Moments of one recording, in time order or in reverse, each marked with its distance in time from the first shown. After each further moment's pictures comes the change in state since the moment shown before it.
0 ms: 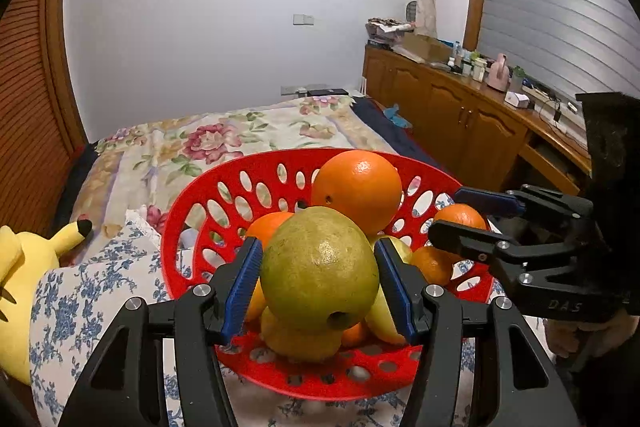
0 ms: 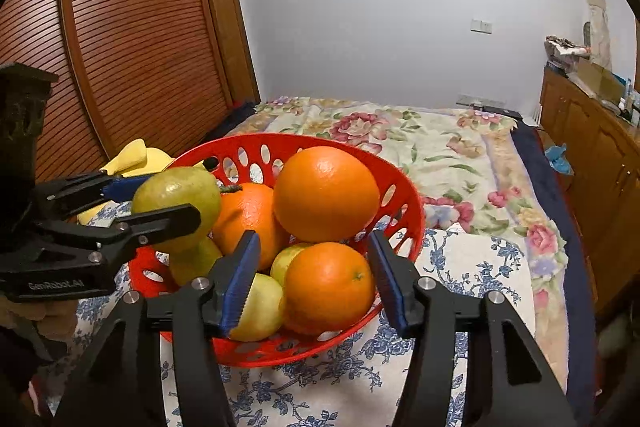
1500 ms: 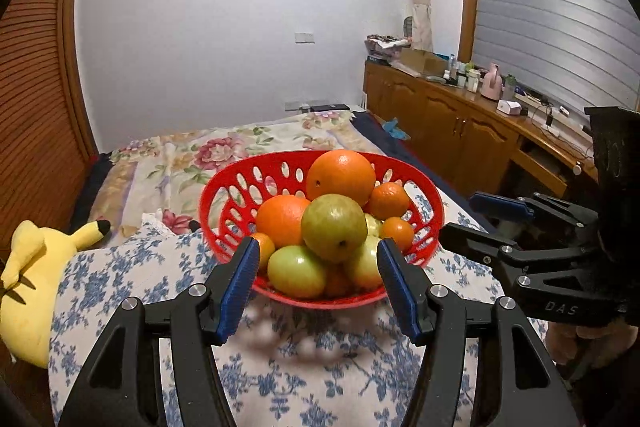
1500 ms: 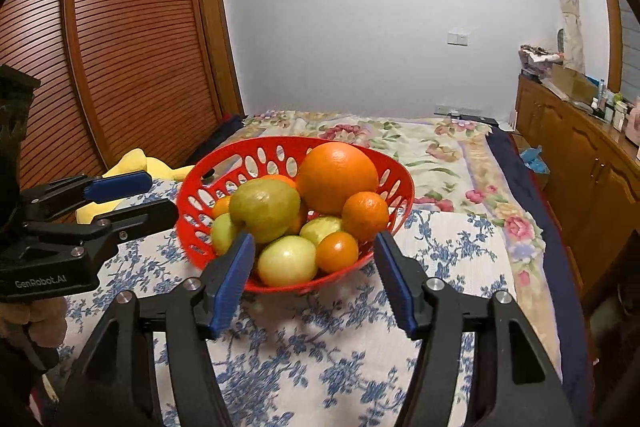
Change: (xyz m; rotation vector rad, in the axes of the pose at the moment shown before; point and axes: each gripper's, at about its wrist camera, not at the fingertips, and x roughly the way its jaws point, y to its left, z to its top) left arm -0.078 -0.015 -0.032 0.010 -0.067 0.030; right arm -0.064 0.041 -0.030 0.021 -0.065 -0.084
